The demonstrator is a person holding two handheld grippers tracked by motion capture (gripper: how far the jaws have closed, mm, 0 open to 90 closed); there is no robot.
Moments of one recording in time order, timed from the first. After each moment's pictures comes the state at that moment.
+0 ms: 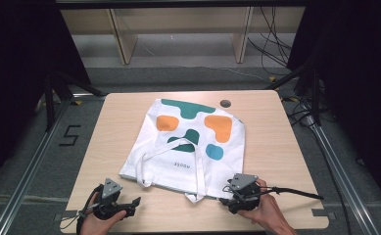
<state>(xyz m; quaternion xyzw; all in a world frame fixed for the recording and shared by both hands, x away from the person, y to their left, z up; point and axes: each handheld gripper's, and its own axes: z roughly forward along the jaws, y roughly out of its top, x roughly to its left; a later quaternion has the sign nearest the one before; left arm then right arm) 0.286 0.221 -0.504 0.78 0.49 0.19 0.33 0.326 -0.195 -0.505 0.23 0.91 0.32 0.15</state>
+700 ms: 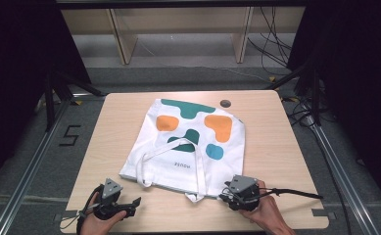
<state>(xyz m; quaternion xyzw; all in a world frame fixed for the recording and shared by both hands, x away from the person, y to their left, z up) 0.285 0.222 -0.503 0.79 0.48 0.18 0.33 0.322 -0.194 -0.503 0.21 0.91 0.32 0.16</state>
